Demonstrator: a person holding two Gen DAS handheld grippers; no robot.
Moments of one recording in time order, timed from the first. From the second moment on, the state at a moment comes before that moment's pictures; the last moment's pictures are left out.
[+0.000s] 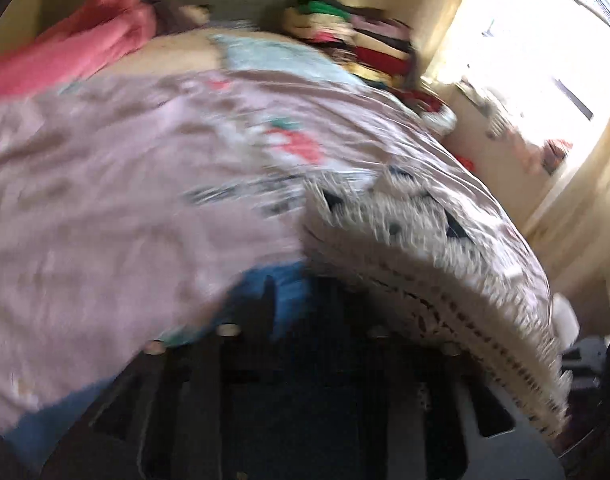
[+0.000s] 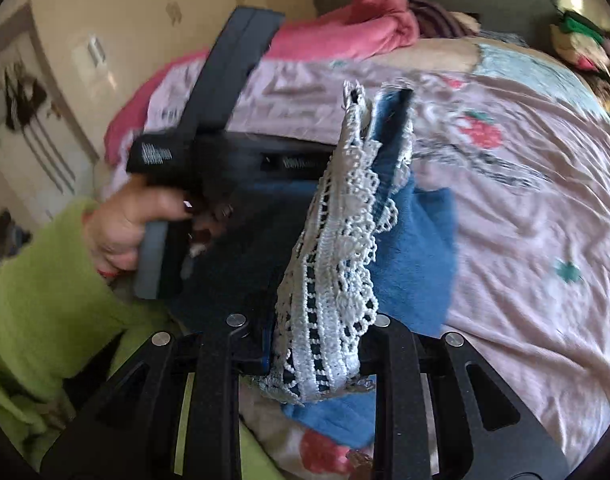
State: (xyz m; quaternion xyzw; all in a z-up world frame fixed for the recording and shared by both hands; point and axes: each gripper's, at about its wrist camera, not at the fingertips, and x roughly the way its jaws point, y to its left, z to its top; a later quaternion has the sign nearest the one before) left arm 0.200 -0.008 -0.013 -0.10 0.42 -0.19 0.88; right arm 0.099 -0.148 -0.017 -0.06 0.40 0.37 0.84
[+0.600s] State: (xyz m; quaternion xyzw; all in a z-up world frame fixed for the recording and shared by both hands) left arm 0.156 0.080 -0.025 -0.24 0.41 -0.14 0.87; right arm 0.081 -0.139 -0.006 -0.06 0.38 0.38 0.84
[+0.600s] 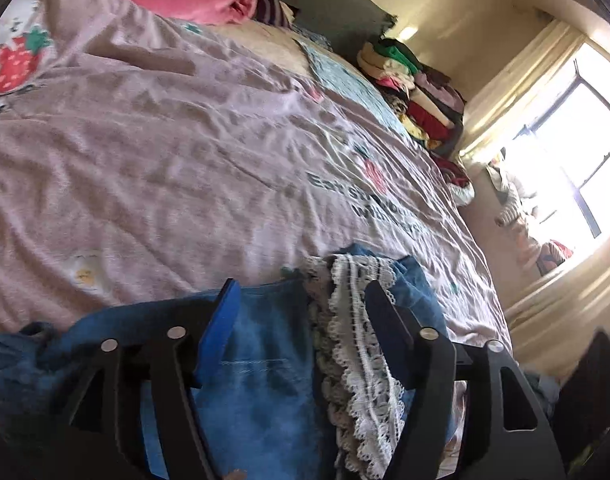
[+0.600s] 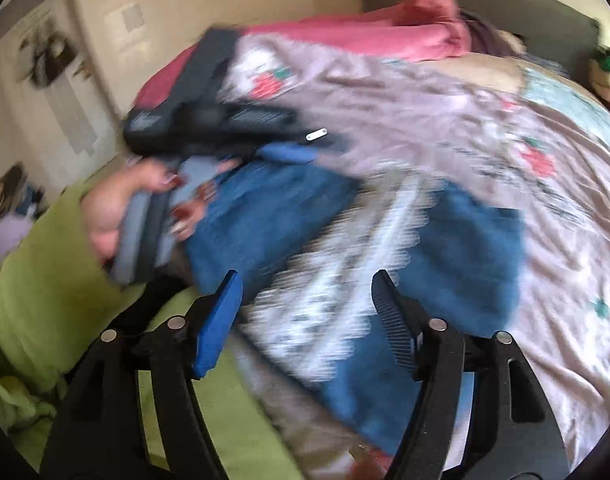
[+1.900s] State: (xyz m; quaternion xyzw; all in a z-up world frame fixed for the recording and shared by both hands) left arm 0.190 0.026 -0.037 -0.17 0.45 -0.12 0.87; right arm 0.191 -0.138 -0.063 -0.11 0.41 0.29 0.86
